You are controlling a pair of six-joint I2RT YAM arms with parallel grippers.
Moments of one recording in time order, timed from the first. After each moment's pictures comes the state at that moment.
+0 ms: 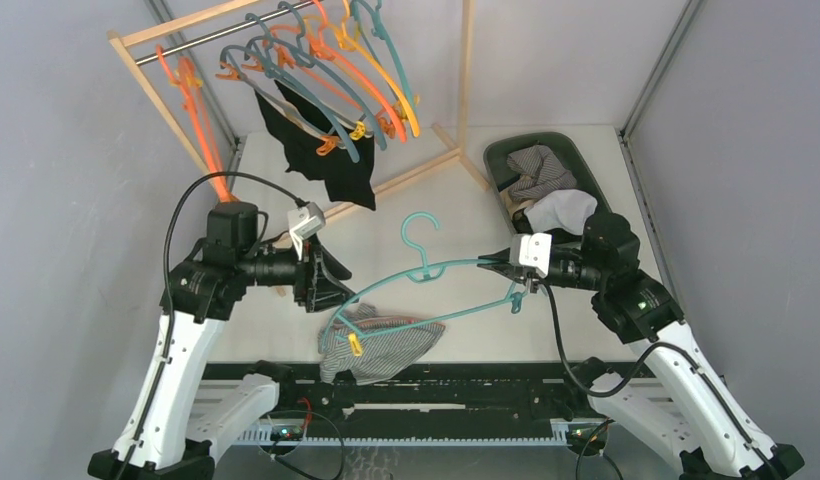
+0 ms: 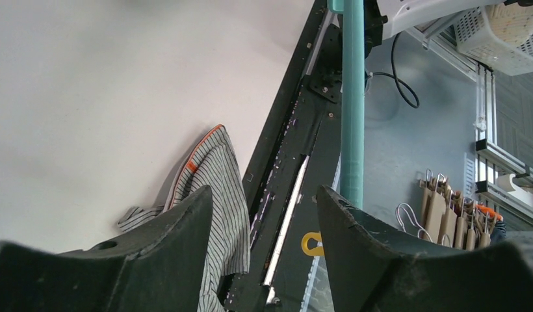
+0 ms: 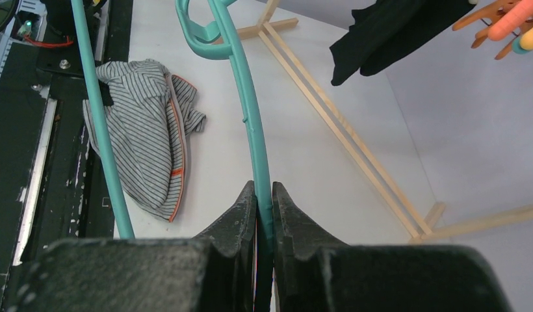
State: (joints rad) left arm -0.26 0.86 1.16 -1.01 1.00 0.19; right arm 0.48 0.73 0.94 -0.48 -0.82 -0.61
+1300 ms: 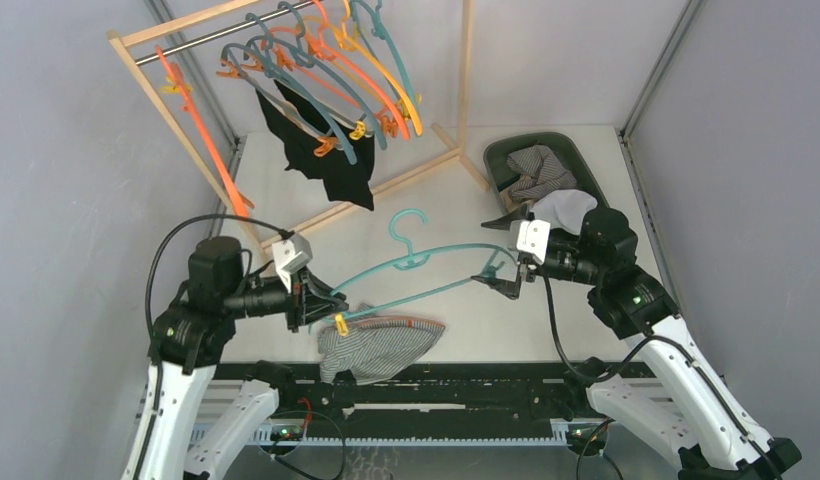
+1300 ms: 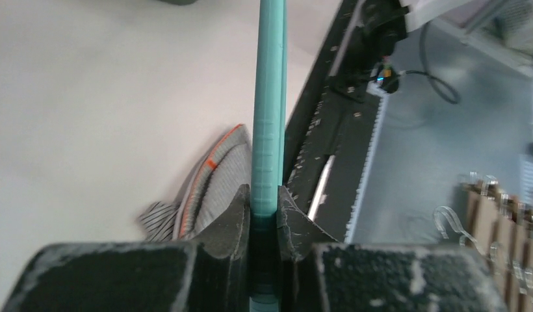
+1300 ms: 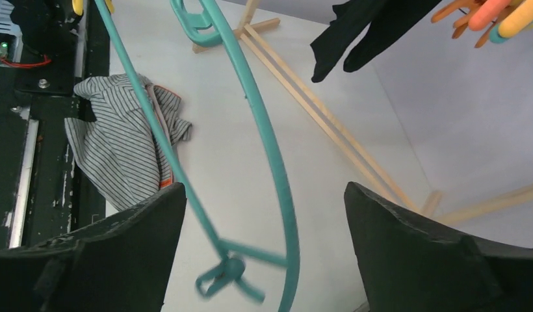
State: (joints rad) left arm -0.26 0.65 1.03 -0.94 0.98 0.17; right arm 0.49 0.77 0.94 -0.41 -0.78 -0.55
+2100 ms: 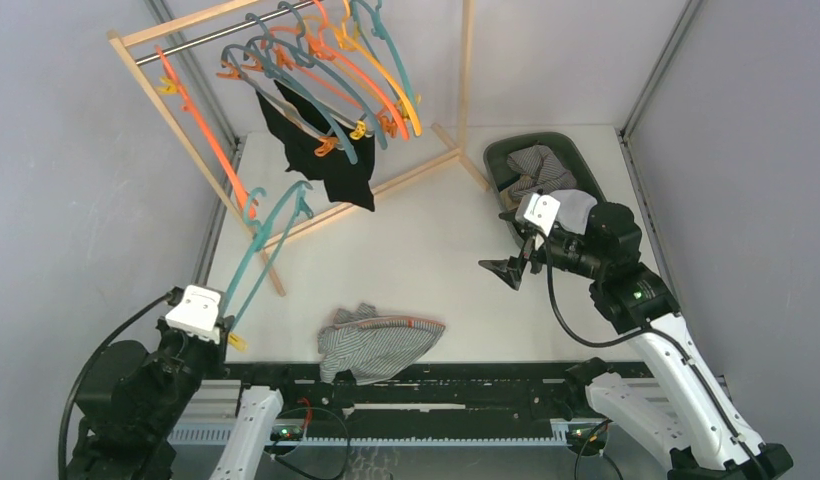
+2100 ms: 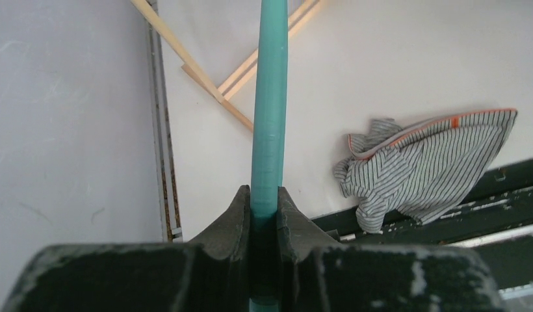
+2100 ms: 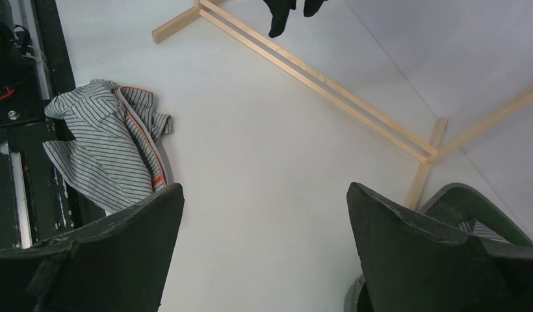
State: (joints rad) left arm -0.03 0.43 1.50 -1.46 0.11 0.30; right arm 0.38 0.78 0.94 -0.42 -0.68 -0.37
